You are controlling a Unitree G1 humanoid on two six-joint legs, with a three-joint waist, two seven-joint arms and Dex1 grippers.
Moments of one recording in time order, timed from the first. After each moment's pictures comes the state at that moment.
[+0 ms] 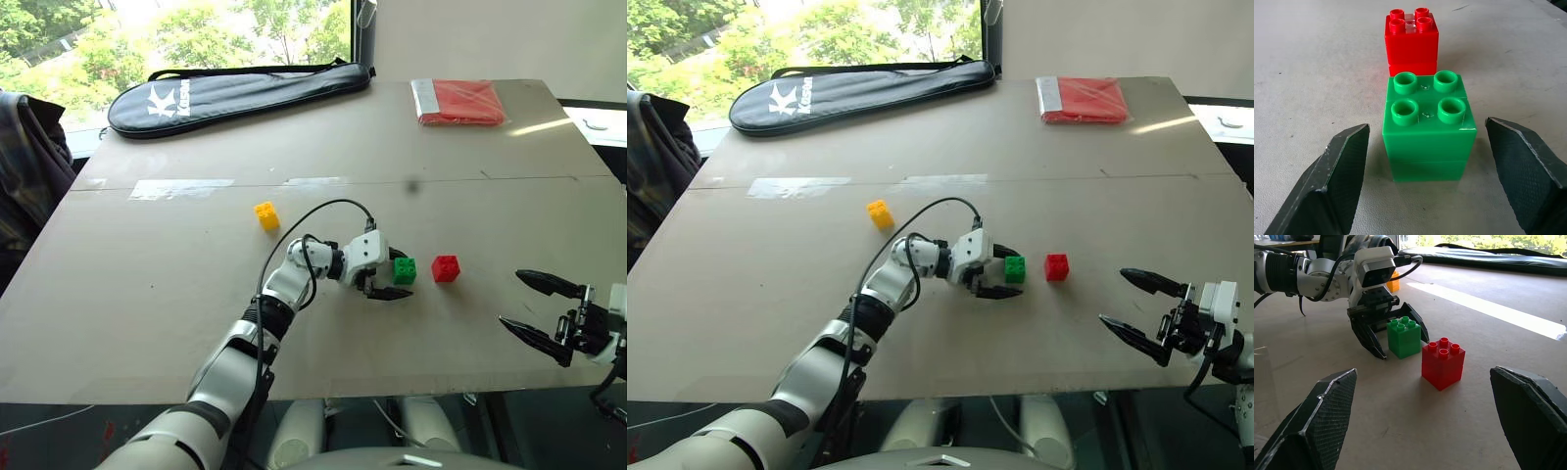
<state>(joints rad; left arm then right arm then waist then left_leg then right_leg) -0.70 0.17 -0.32 0.67 -0.02 -0.20 -1.19 0.17 -0.63 -0.40 0.01 0.63 -0.09 1.37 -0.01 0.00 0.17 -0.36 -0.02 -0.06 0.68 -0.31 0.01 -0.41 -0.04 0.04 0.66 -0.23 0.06</state>
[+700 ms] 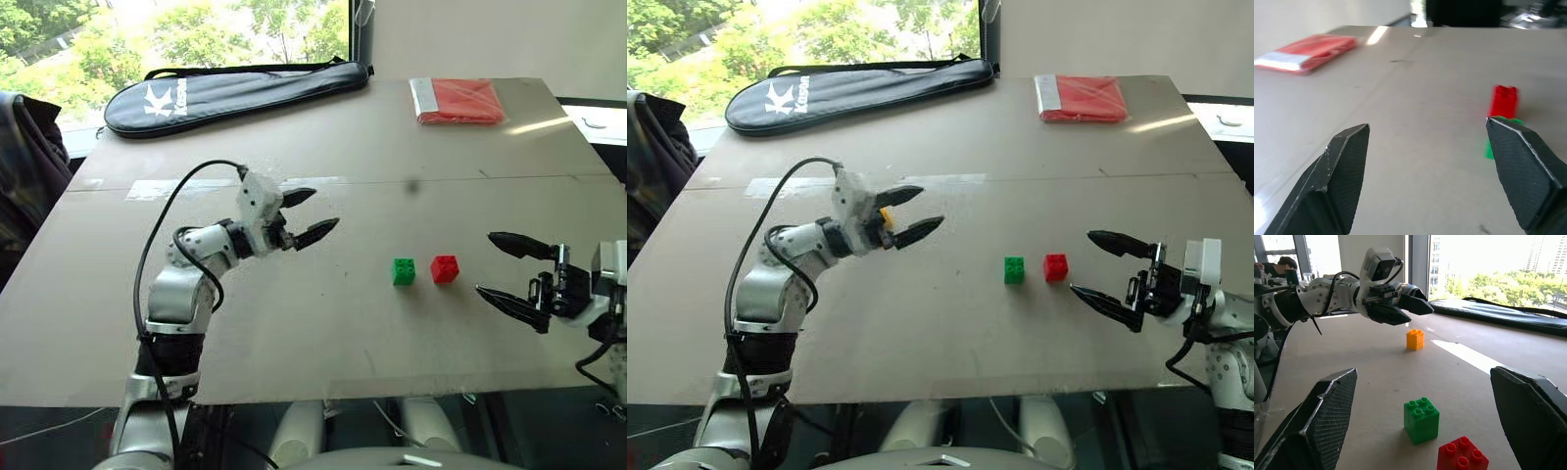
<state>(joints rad) -0.37 0.44 0.11 -0.12 -0.31 0.35 -0.84 -0.02 -0.59 -0.30 -0.15 0.72 0.07 1.27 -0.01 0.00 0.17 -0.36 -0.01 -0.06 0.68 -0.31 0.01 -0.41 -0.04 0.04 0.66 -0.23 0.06</state>
